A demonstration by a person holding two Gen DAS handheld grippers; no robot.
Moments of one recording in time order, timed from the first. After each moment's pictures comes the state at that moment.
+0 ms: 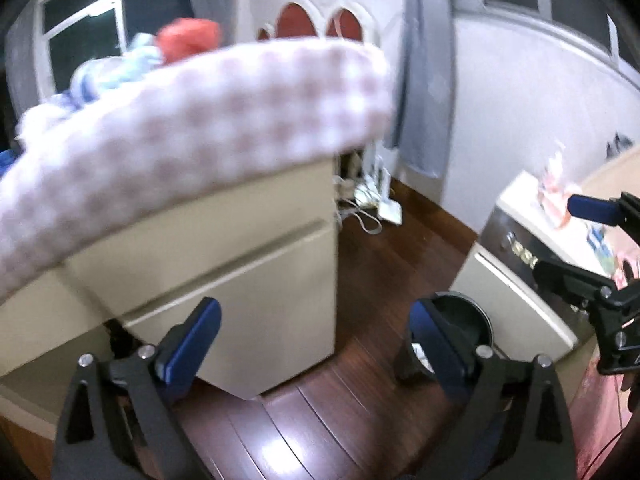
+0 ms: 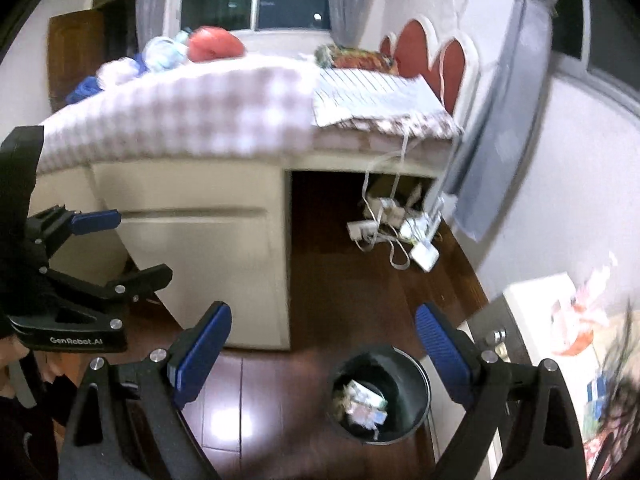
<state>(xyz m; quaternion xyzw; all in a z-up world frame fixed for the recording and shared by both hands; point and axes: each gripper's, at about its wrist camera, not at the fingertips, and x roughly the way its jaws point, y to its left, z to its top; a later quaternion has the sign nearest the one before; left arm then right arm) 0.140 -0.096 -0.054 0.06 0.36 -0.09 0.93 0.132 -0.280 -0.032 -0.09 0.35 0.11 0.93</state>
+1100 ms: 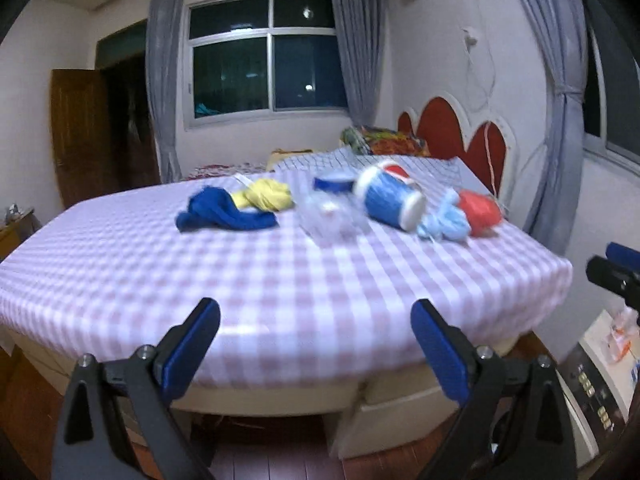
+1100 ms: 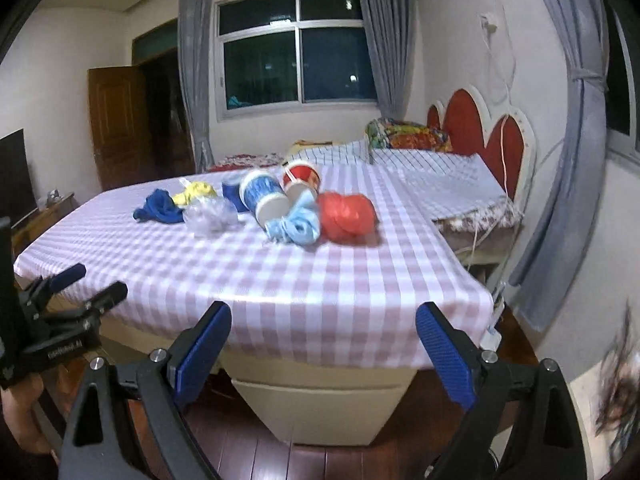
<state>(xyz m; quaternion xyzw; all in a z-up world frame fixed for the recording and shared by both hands) 0.134 0.123 0.070 -0.02 0.23 0.10 0.97 0.190 -0.125 0.106 -0.03 0.24 0.19 0.95</state>
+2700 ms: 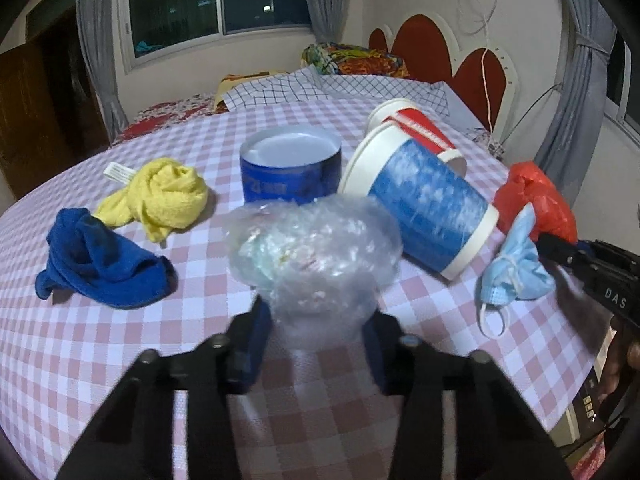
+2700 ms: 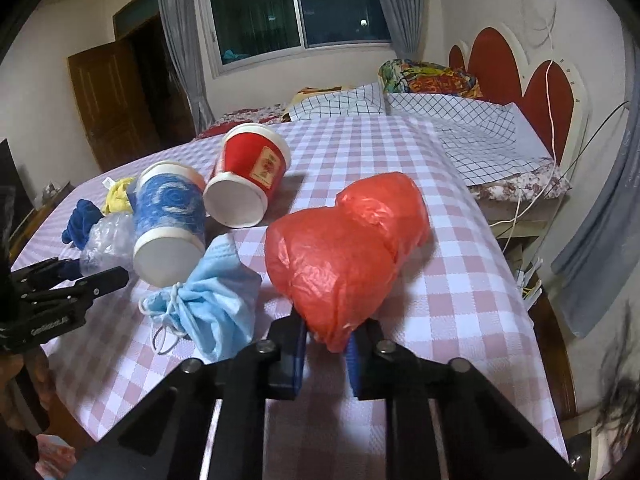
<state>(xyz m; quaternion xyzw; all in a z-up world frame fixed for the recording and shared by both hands) 0.332 0.132 0.054 -0.01 0.39 0.02 0.92 0.405 -0.097 0.057 -0.01 0.35 0.22 0.91</state>
